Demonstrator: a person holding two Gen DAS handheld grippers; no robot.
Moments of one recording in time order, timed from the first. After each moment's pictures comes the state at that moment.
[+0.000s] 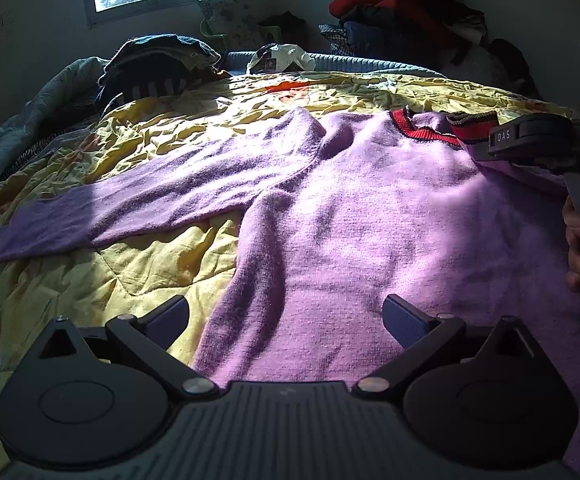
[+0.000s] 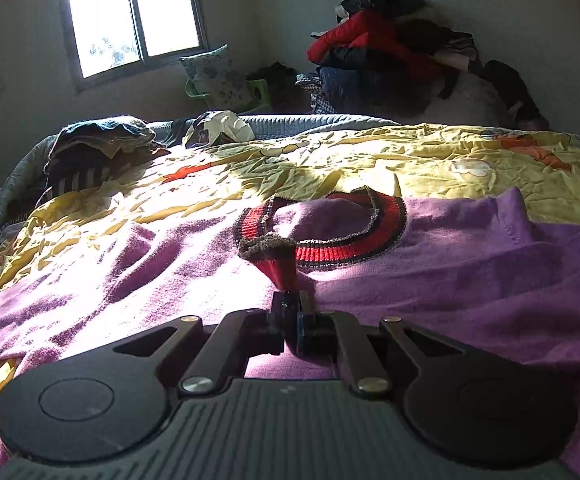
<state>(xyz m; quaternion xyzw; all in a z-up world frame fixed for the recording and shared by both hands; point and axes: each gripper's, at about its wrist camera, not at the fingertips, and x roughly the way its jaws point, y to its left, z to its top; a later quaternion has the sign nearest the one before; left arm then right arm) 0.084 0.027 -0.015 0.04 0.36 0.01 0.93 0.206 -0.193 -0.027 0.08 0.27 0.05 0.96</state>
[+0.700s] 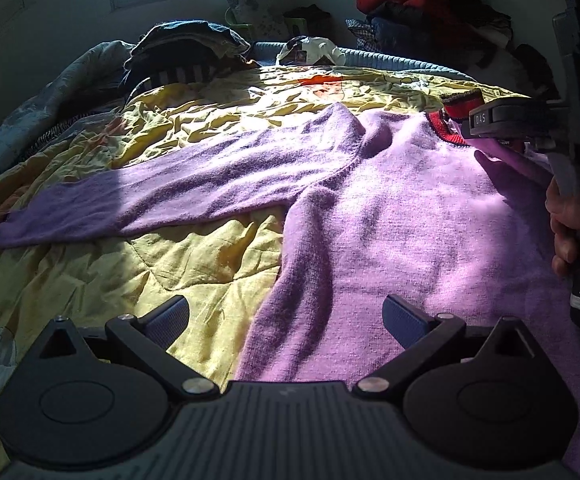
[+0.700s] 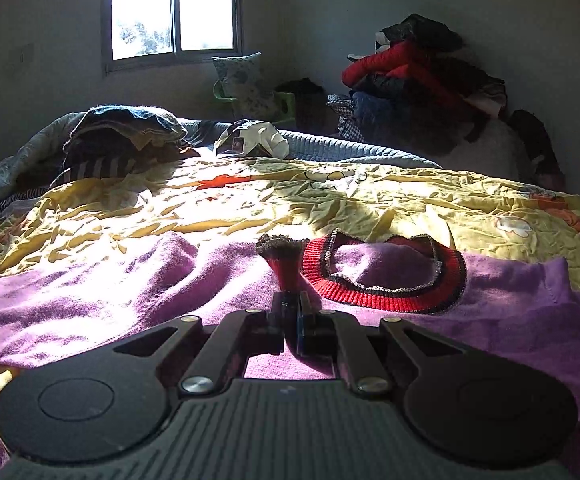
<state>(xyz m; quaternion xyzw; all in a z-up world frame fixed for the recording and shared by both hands) 0.091 0.050 -0.013 0.02 0.37 0.04 0.93 0.230 -0.131 -0.014 0.00 0.25 0.06 0.97</state>
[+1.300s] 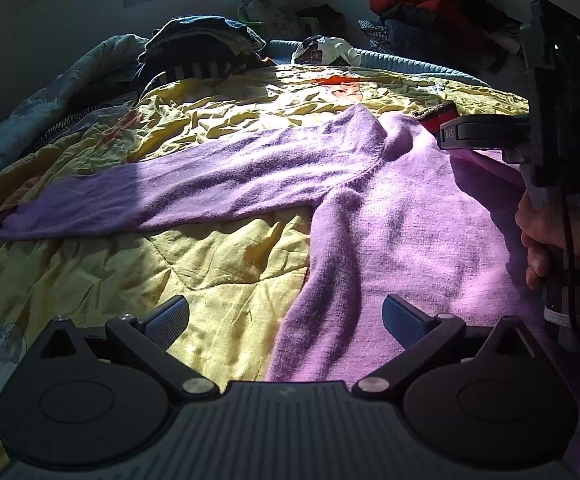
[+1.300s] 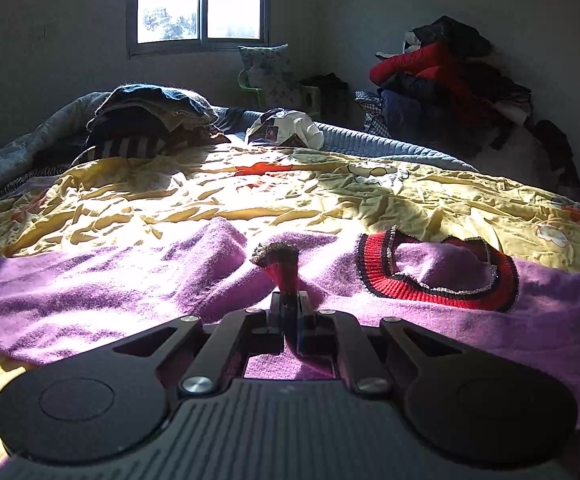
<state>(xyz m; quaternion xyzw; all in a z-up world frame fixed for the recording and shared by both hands) 0.093 0.067 -0.012 0.01 0.37 0.06 0.93 0.238 -0.086 -0.024 -0.02 0.26 0.09 0.96</state>
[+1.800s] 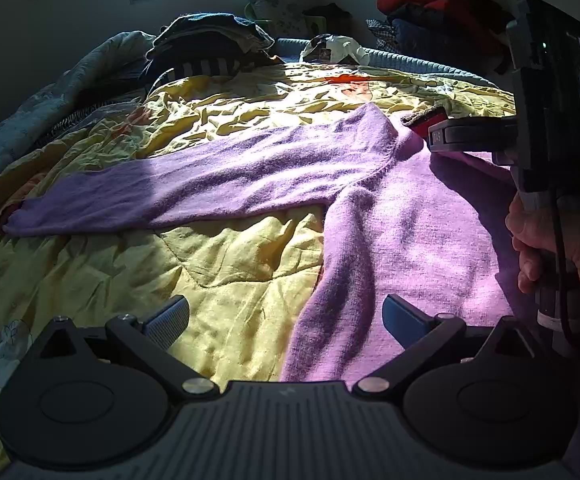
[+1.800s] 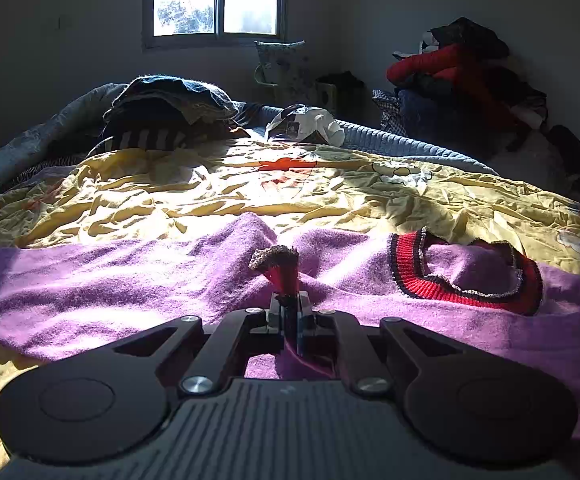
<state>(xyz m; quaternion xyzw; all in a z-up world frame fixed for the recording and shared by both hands) 0.092 0.073 -0.013 0.01 0.37 0.06 0.93 0.240 -0.067 -0.027 -0.03 0.26 0.11 0.96</state>
